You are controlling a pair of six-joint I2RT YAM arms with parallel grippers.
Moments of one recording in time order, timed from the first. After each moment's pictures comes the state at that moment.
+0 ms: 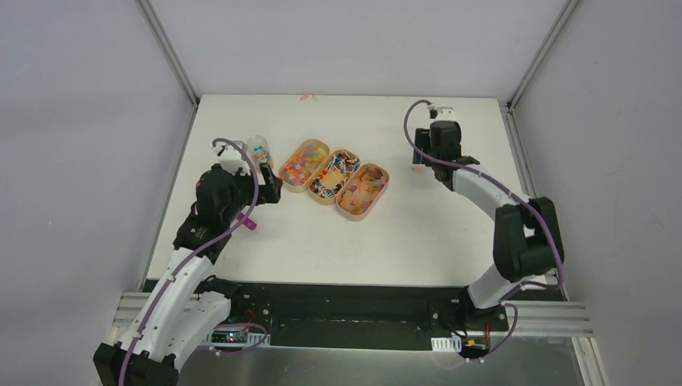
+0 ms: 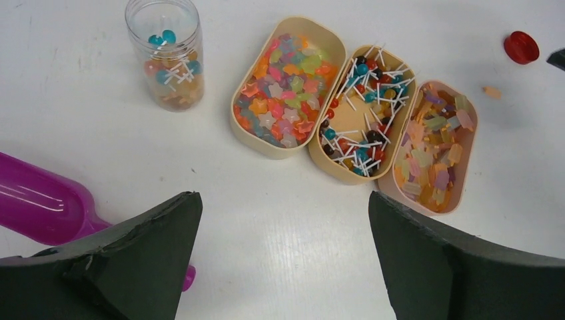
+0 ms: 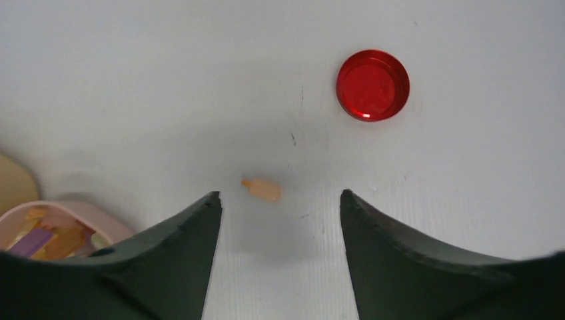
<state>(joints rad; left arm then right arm) -0.26 0.73 0.67 -0.29 -0.01 -0.30 0.31 1.55 1.01 -0.05 0.30 0.15</state>
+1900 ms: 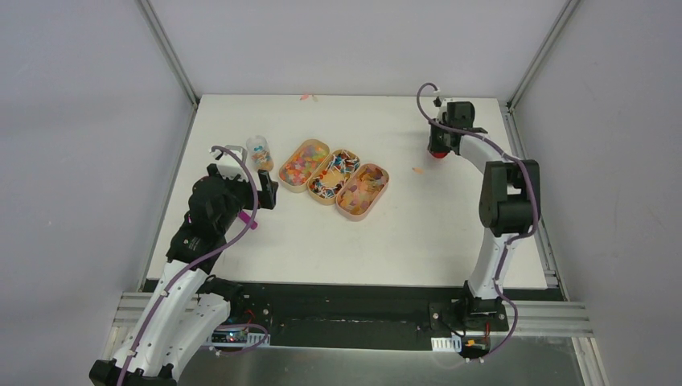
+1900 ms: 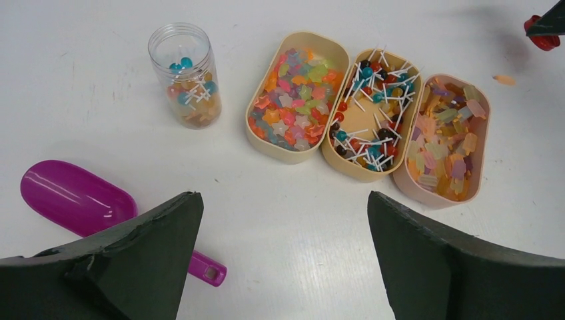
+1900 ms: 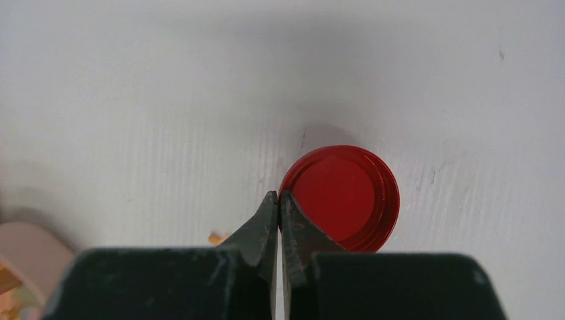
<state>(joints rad) -0.29 0.63 0.67 -0.33 -0.03 -0.16 0.09 2.05 1.49 -0.27 -0.10 -0.01</state>
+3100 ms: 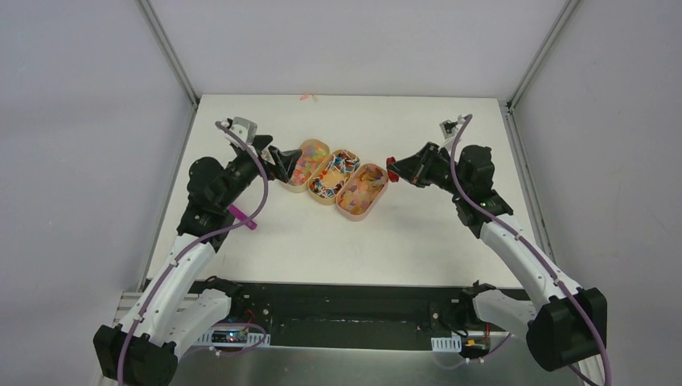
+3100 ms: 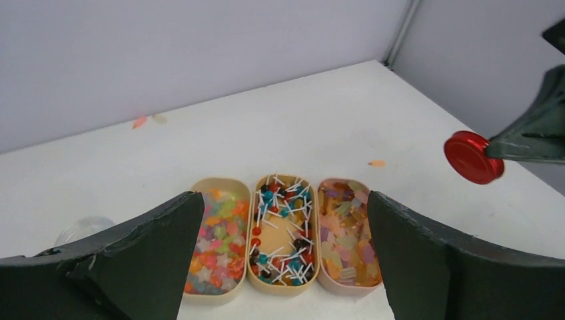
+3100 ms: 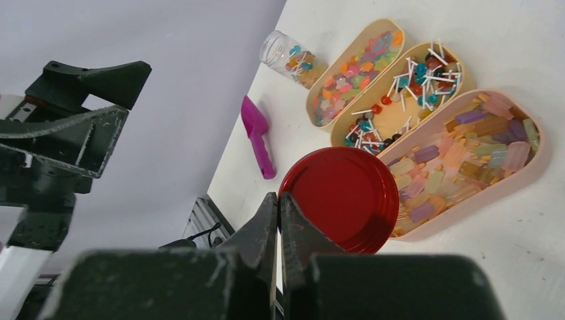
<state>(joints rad) -0.29 0.86 0.79 0.10 0.26 -0.18 0.33 1.08 0.78 0.10 -0.54 0.77</state>
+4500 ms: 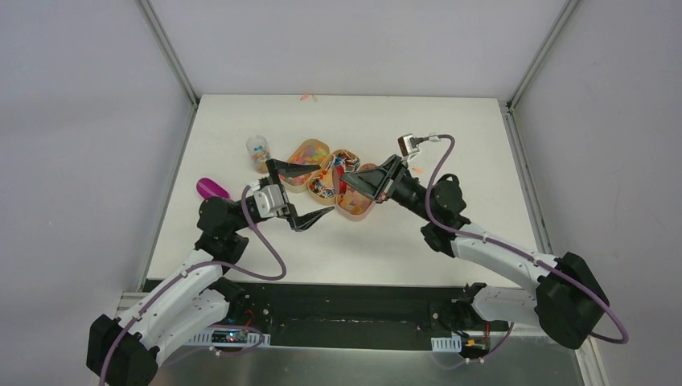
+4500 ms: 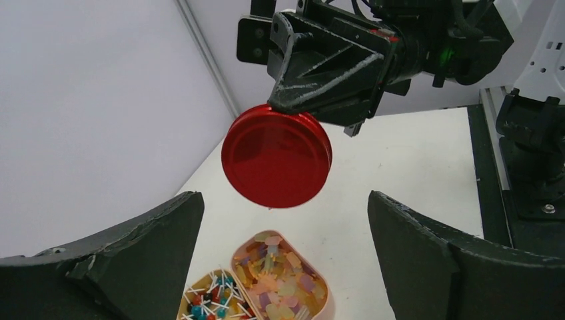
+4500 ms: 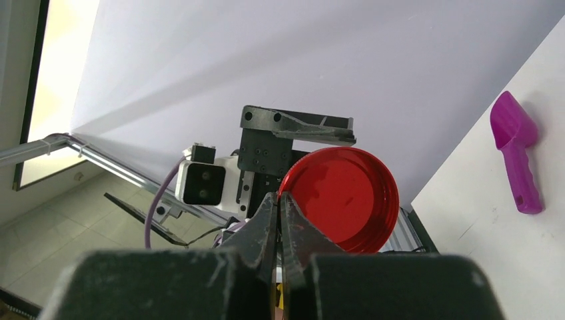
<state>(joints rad) -0.51 0.74 0.47 0.69 0.74 0.02 0.76 1.17 0.63 0.92 -0.39 1.33</state>
